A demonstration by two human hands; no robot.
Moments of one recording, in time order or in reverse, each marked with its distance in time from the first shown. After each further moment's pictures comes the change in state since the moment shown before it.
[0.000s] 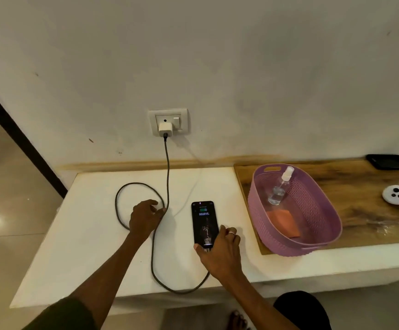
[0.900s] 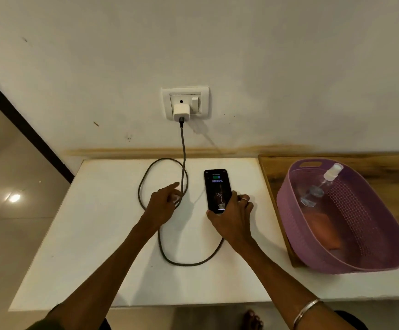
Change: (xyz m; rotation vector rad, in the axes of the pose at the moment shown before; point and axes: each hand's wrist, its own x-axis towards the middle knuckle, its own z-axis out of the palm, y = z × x) left_hand 0.035 0.000 0.005 -0.117 -0.145 0.212; right_hand 0.105 -0.037 0.022 0.048 0.089 -0.040
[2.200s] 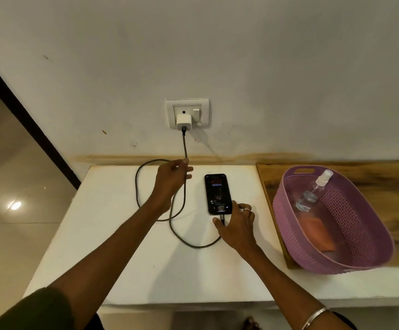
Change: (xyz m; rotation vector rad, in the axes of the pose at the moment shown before) left_hand 0.011 0.096 -0.032 -0.573 0.092 -0.213; right_hand -0.011 0.022 -0.009 0.078 -0.044 -0.084
